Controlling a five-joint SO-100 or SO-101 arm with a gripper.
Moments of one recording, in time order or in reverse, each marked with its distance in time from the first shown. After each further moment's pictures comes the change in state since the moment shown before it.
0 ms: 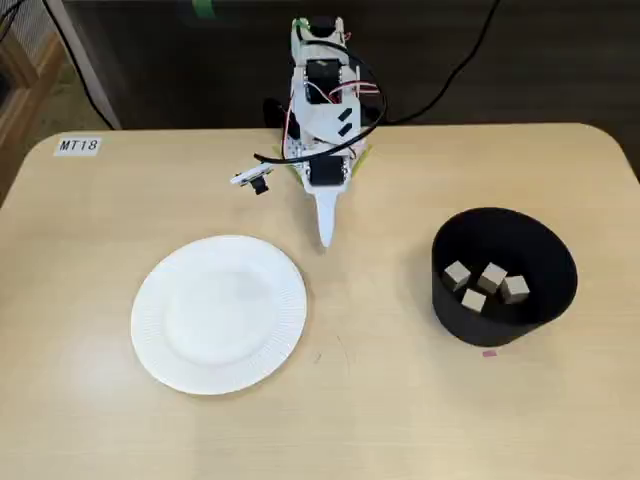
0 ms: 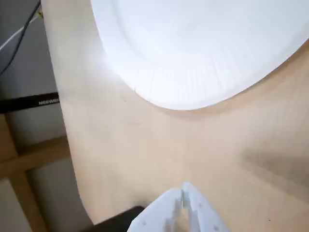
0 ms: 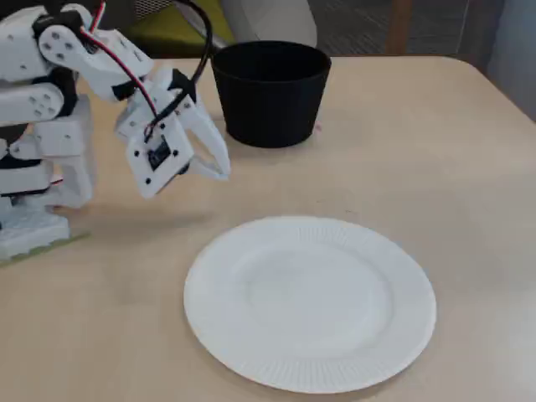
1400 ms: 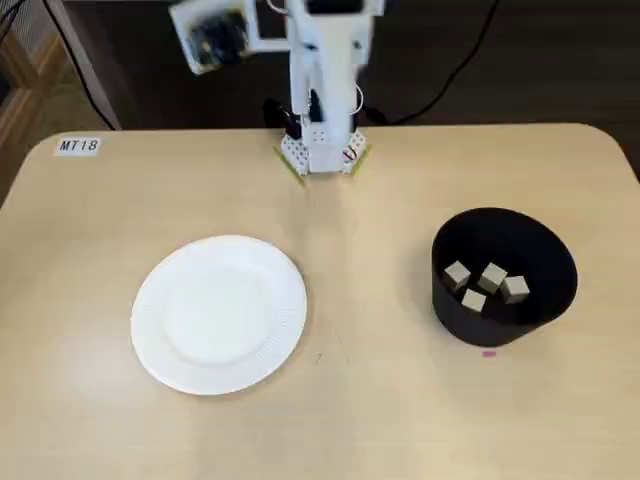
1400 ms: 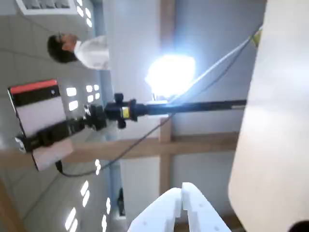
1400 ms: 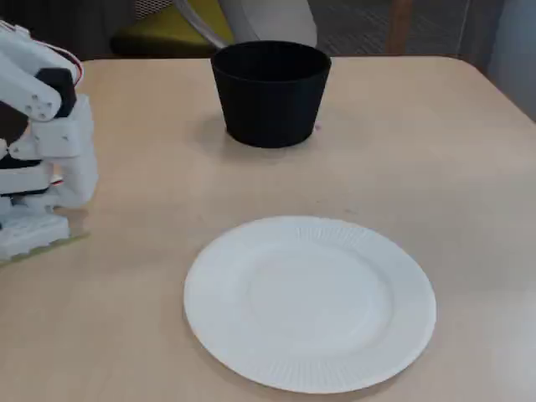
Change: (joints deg) arm -1.1 -42.8 -72.5 -3.6 1.8
